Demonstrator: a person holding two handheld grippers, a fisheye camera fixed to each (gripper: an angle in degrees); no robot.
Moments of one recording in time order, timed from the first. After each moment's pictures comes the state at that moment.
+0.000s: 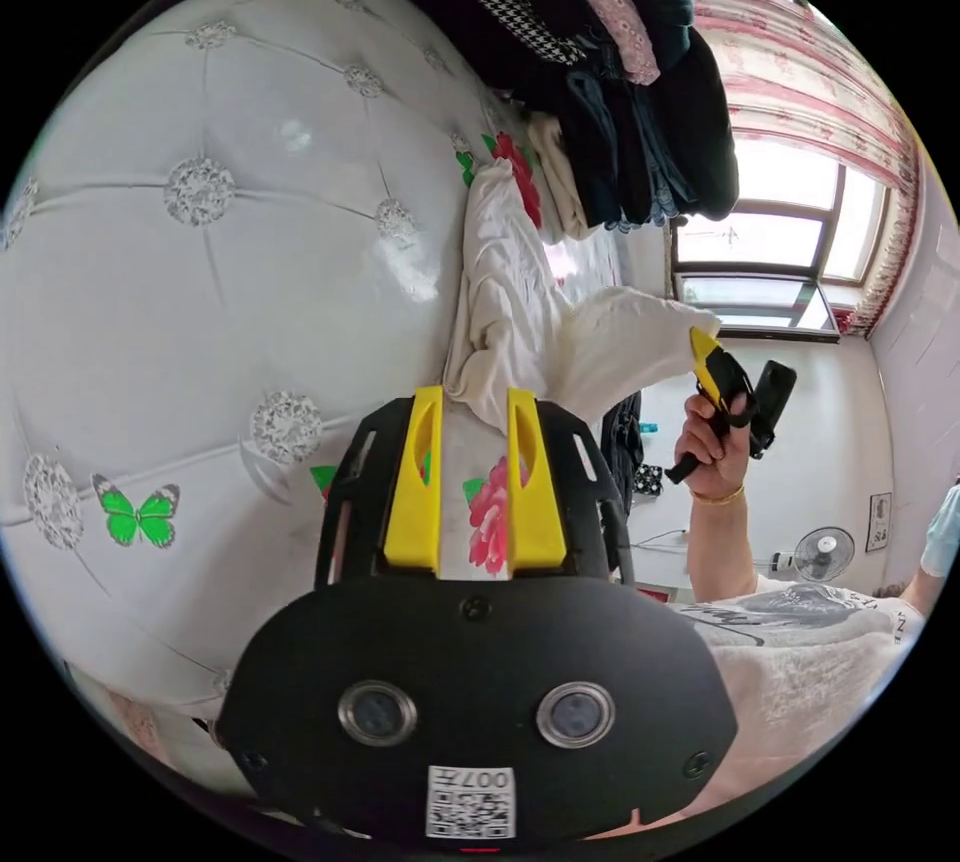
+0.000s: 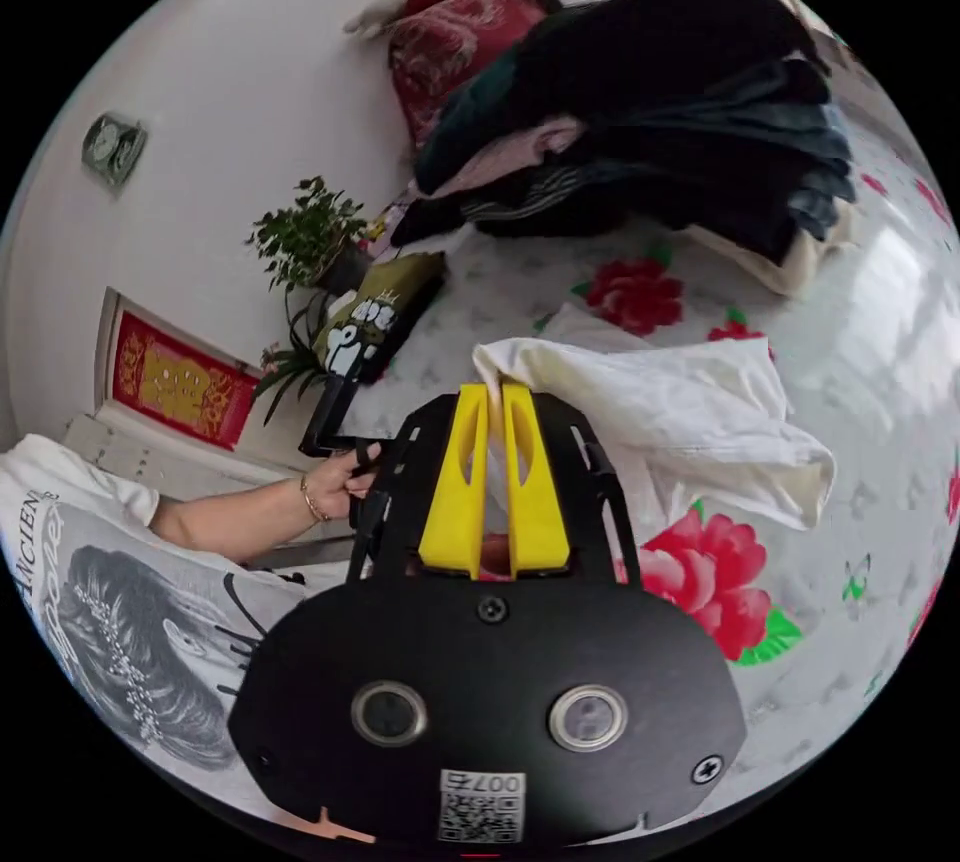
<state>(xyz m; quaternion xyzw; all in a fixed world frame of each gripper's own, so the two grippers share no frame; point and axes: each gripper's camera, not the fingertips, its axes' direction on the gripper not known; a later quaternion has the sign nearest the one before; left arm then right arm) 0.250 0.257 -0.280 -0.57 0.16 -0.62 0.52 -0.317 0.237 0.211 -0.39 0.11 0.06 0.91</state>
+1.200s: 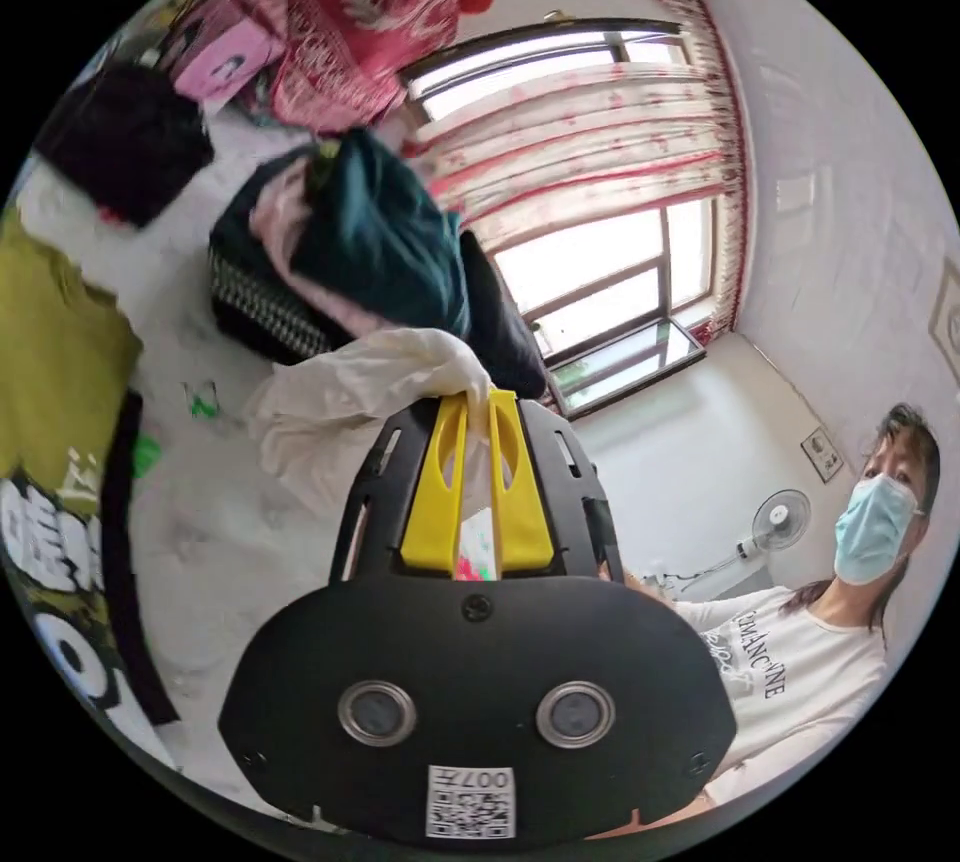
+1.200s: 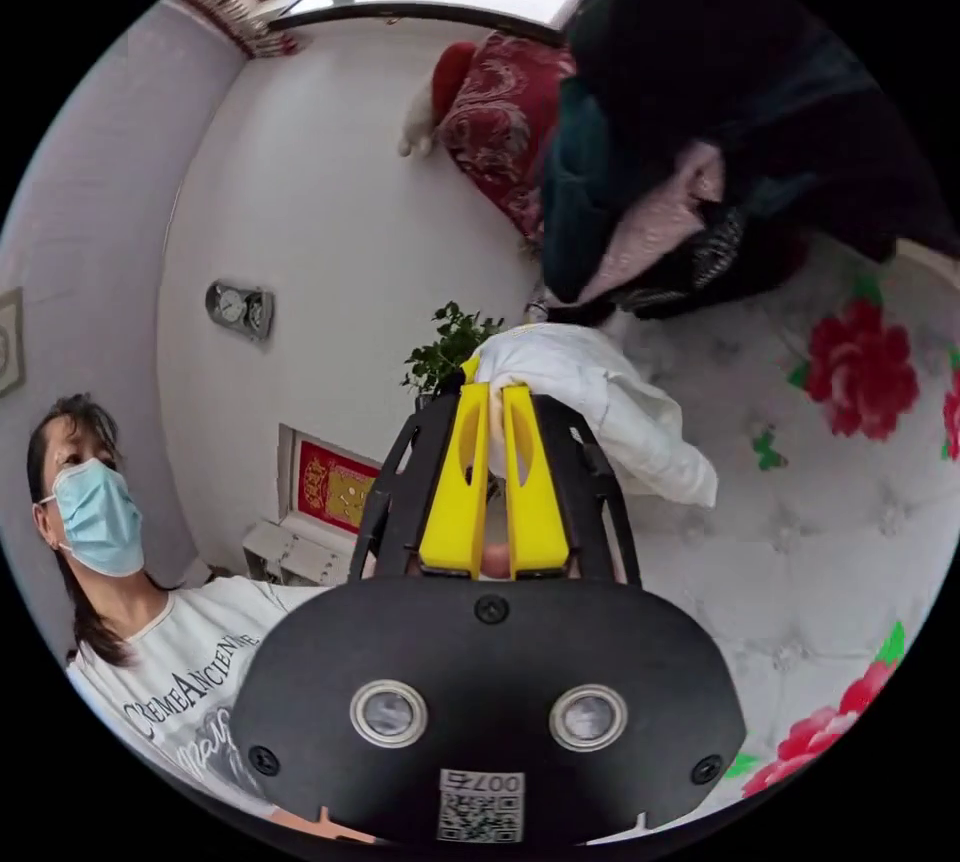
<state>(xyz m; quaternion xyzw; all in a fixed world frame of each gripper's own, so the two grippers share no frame) -0.041 -0.006 -0.177 -0.33 0.20 -0.62 0.68 -0.252 0.288 0.239 -0.25 -0.12 0.26 0.93</state>
